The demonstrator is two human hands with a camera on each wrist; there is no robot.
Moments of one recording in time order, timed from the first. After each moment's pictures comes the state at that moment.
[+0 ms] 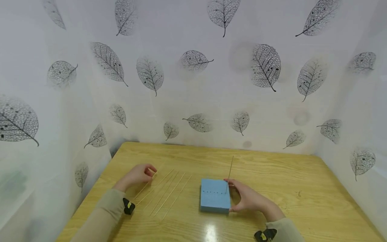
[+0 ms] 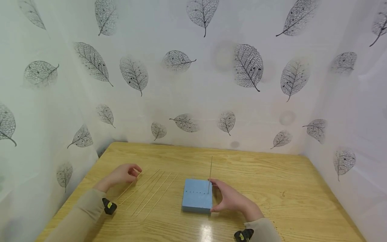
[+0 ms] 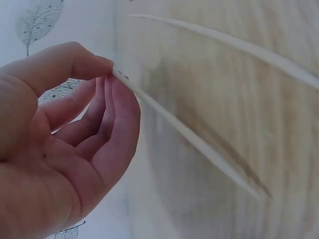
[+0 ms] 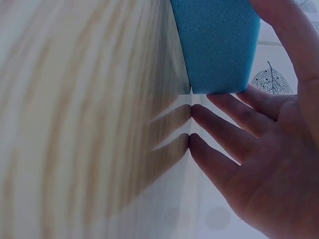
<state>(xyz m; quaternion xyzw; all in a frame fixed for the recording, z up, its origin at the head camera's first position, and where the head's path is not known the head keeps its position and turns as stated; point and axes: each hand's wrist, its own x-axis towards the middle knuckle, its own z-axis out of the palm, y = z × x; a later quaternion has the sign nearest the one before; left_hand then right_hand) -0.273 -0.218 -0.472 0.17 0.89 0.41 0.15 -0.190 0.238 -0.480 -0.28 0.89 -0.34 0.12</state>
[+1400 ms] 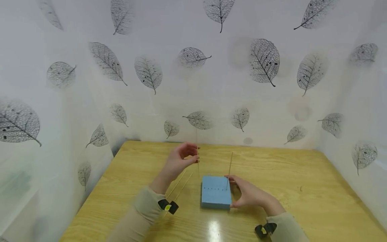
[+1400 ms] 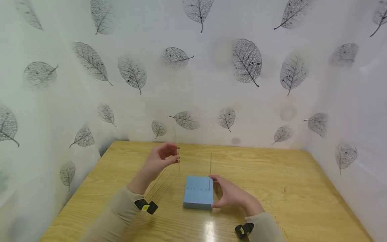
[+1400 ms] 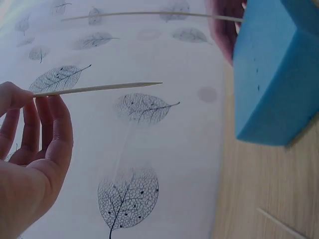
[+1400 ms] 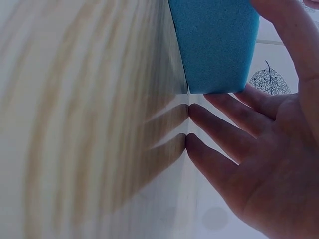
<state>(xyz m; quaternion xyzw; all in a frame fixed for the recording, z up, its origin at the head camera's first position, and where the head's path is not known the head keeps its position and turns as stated) -0.239 -0.062 -0.395 0.24 0.70 0.68 0.04 -0.190 0.237 -0.483 -0.28 0.89 -0.34 0.11</state>
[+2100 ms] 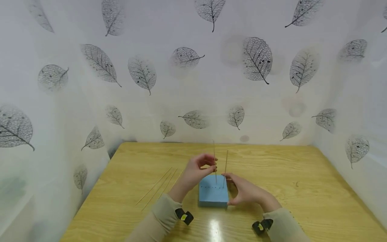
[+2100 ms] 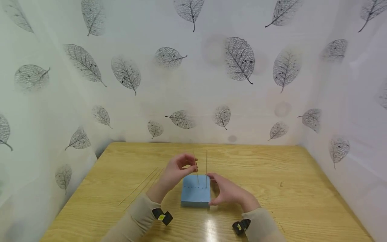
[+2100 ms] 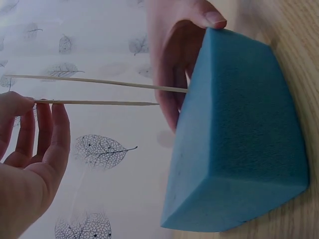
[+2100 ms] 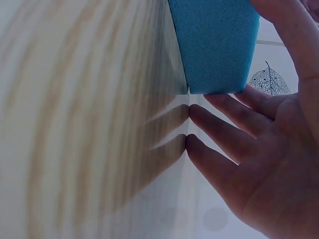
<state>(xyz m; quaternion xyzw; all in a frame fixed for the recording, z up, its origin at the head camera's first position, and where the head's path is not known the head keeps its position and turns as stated) -0.222 0.003 -0.428 0.28 0.70 0.66 0.05 -0.193 0.241 -0.483 -0.27 0.89 -0.35 0.12</state>
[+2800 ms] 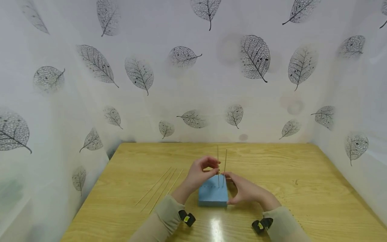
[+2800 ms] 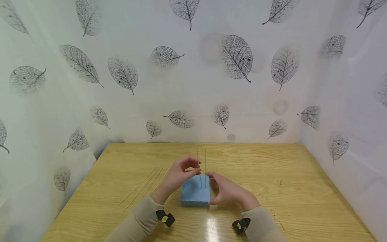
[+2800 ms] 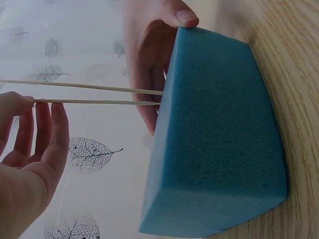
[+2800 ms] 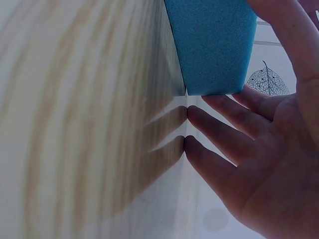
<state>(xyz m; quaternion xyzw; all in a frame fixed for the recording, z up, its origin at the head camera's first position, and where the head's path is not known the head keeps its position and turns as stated) -0.222 0.015 -0.439 0.29 0.71 0.64 0.05 -0.193 0.244 -0.482 -0.26 0.89 -0.36 0.13</state>
